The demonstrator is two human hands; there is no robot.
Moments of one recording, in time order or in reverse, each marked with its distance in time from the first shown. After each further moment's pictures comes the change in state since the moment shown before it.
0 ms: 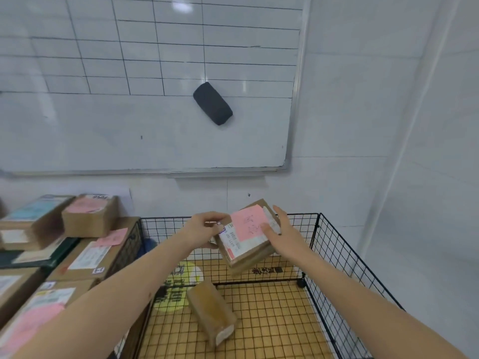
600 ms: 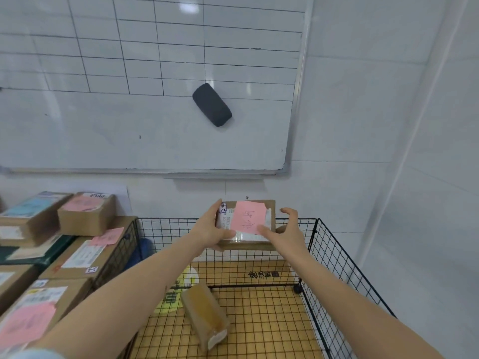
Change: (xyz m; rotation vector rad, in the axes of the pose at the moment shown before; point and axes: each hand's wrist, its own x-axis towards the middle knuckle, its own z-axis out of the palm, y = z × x) left_hand 0.011 0.015 0.027 -0.012 0.013 -0.034; right_hand 0.011 0.007 -0.009 0.220 0.137 0.057
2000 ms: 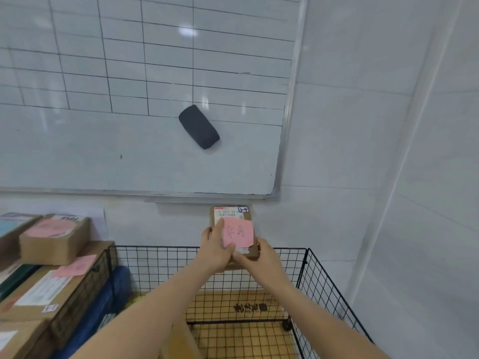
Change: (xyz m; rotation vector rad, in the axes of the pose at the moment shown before) left_hand 0.048 0.015 0.045 0.266 0.169 0.078; right_hand 0.041 0.008 0.015 -0.182 -0.081 -0.173
